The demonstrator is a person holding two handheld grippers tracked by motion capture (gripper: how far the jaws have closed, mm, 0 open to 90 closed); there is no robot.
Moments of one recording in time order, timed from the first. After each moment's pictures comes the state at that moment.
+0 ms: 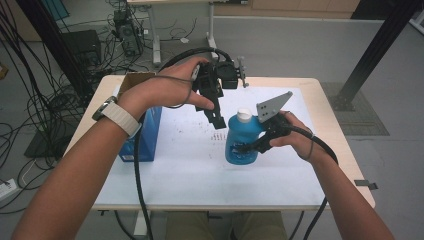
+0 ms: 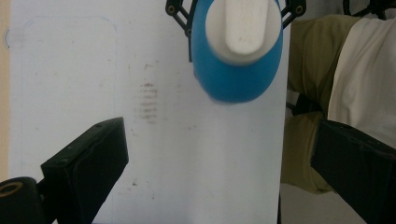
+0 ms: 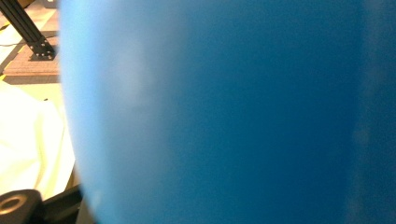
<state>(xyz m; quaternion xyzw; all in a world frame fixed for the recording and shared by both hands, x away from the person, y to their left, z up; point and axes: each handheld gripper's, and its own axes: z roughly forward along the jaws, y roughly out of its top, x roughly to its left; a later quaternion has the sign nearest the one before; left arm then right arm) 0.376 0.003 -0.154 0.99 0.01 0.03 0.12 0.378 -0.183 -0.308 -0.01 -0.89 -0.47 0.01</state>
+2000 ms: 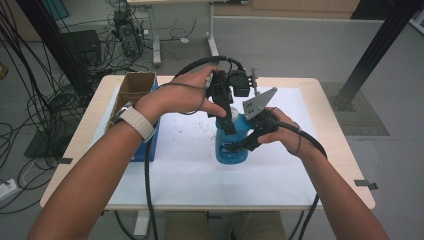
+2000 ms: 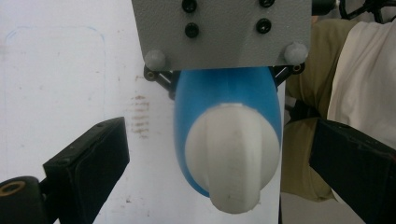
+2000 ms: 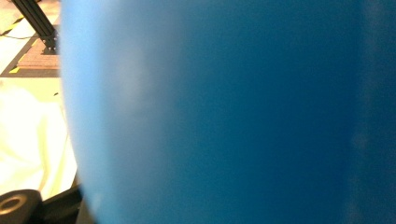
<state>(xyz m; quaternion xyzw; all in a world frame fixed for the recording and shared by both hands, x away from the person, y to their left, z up) 0.376 -0.020 -0.172 0.99 0.00 0.02 0.12 0.384 -0.155 -0.303 0.02 -0.89 -0.45 0.03</state>
